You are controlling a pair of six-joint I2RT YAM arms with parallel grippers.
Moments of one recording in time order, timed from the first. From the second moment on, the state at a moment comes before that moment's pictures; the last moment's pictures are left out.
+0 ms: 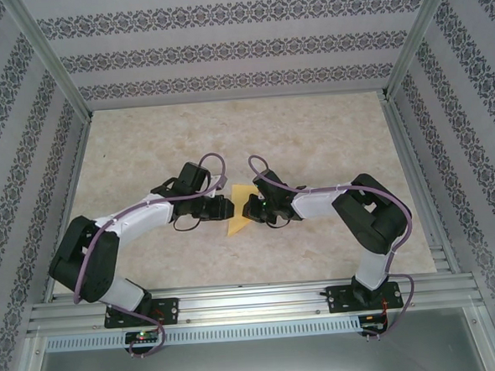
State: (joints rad) left arm -0.54 1.51 0.84 -0.31 0.57 -0.53; right arm 0.72 1.80 0.84 0.01 -0.29 0.97
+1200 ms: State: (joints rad) left arm -0.54 1.77 0.81 -0.23 0.72 -0.52; right arm 0.72 1.81 0.89 -0.07 -0.29 0.95
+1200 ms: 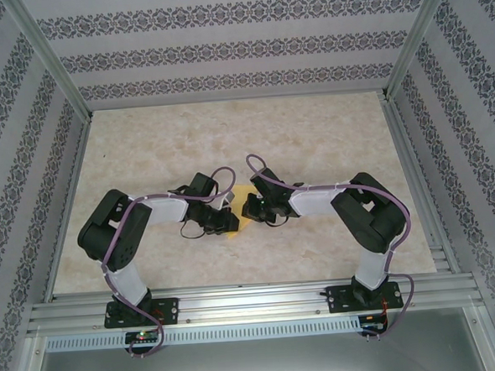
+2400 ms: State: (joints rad) left arm -0.54 1.56 0.72 -0.48 0.69 -0.54; right arm 0.73 1.82 0.91 -0.10 -0.29 0.92
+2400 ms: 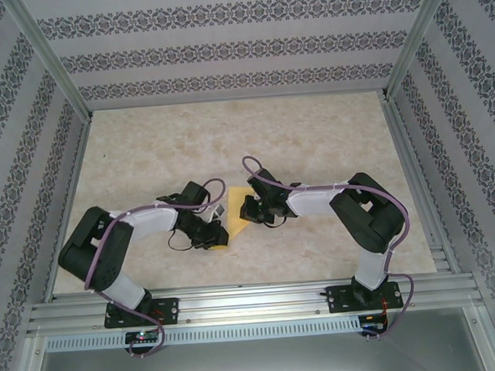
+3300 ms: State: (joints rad) left arm -0.54 1.73 0.82 -0.36 0.65 -0.55; right arm 0.75 1.74 0.91 -0.14 -0.27 0.92
